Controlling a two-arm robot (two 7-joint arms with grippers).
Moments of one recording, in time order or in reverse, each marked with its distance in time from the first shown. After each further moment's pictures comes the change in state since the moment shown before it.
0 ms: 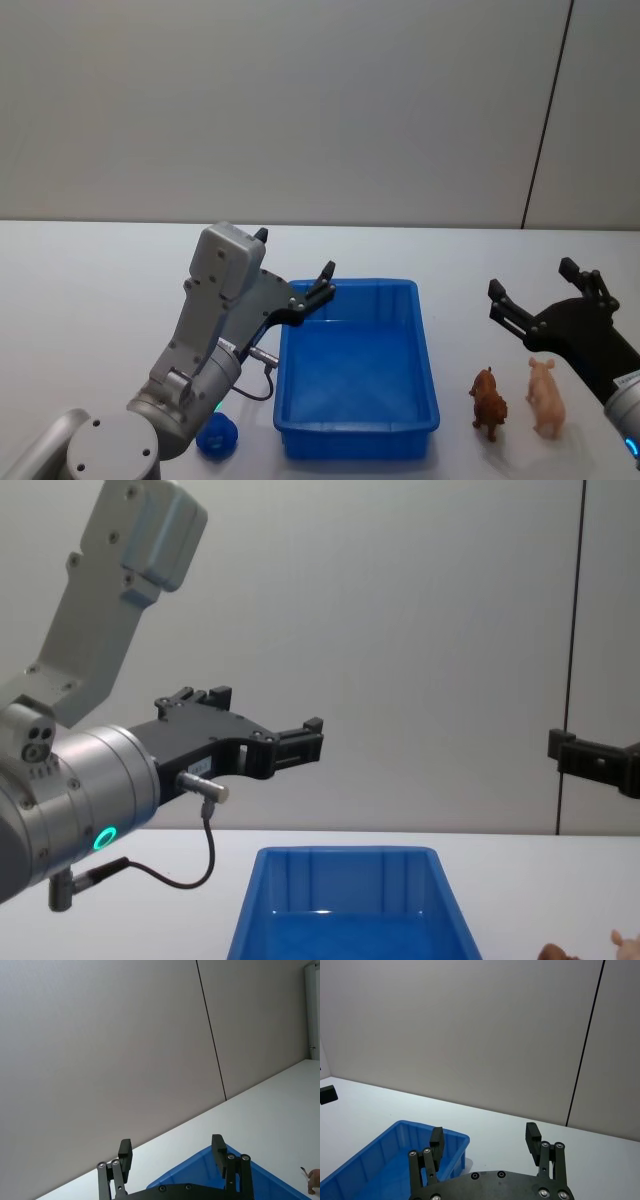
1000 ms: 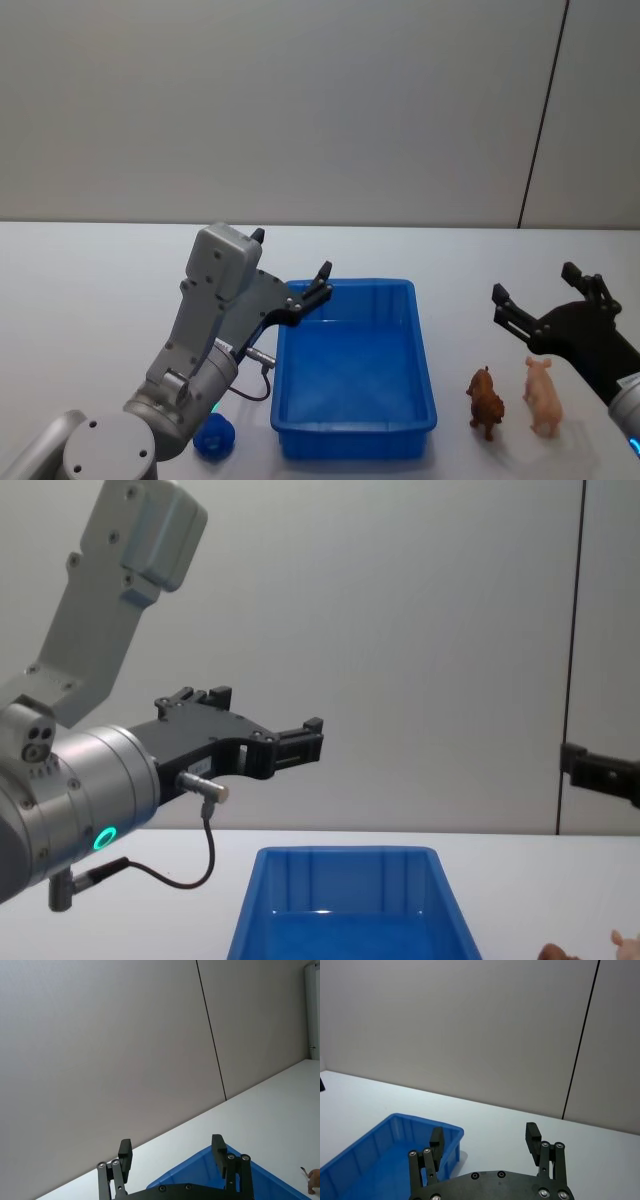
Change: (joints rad) left arm 0.000 0.000 0.000 0.000 0.000 0.000 0.000; right arm 0.003 0.010 0.012 0.019 0.011 0.009 0.012
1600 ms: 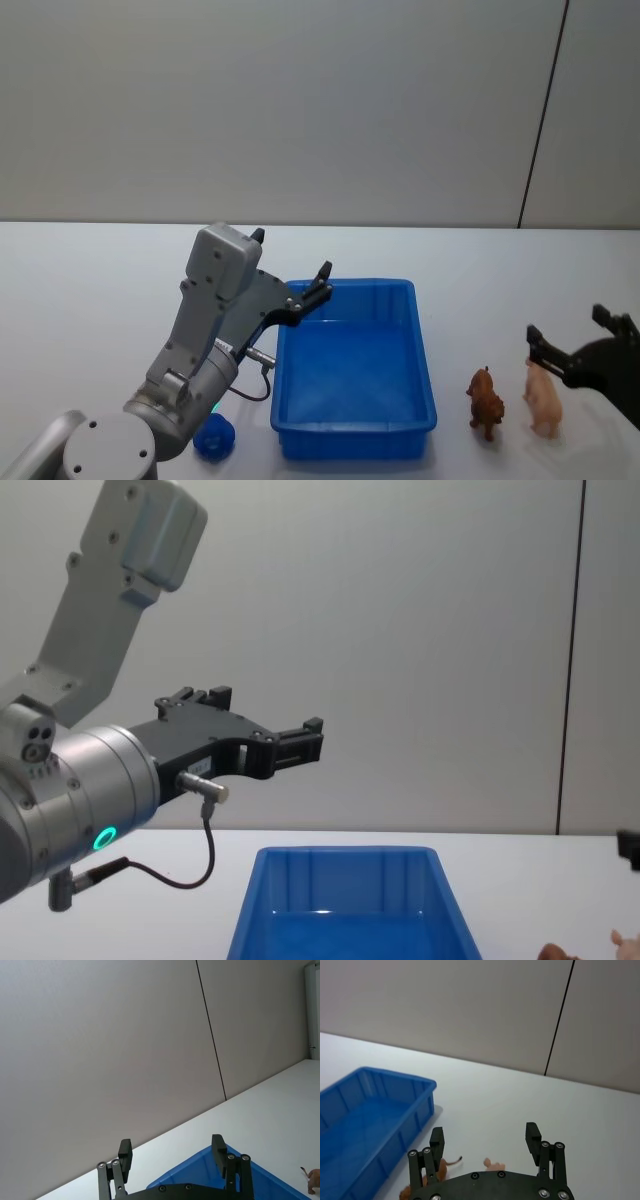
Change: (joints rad) left arm 0.000 0.000 0.000 0.000 0.000 0.000 0.000; right arm -0.012 0.055 0.044 0.067 0.028 0.085 0.033
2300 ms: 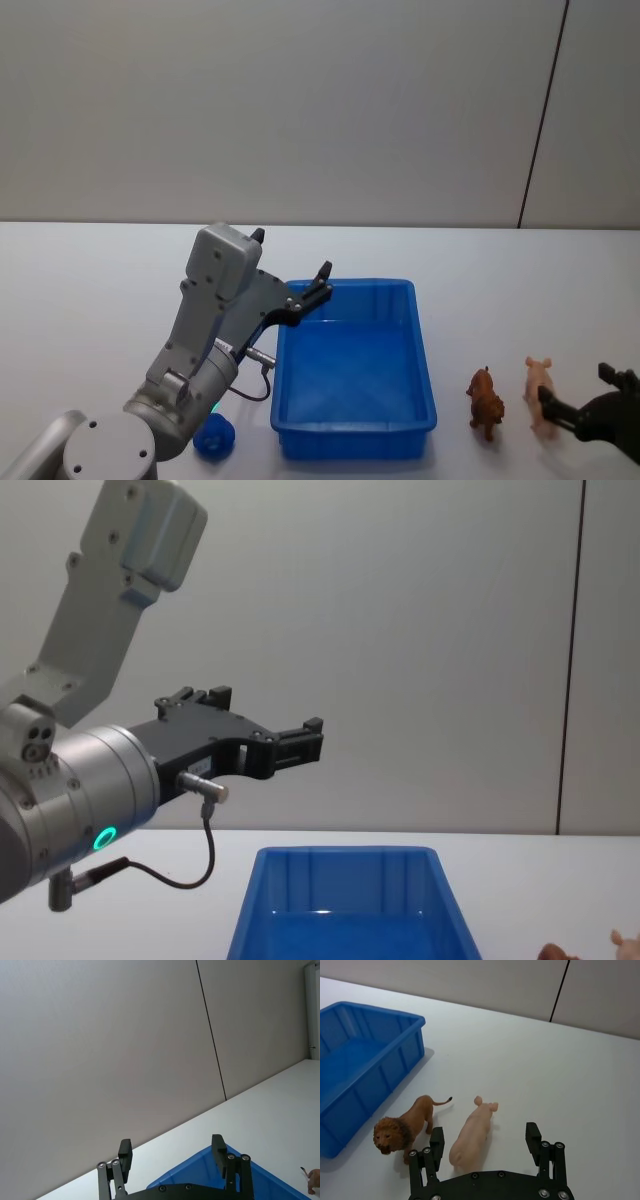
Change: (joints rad) left arm 0.000 0.000 0.000 0.000 0.000 0.000 0.000; right arm -0.014 0.025 0.009 0.093 -0.017 0.076 0.064
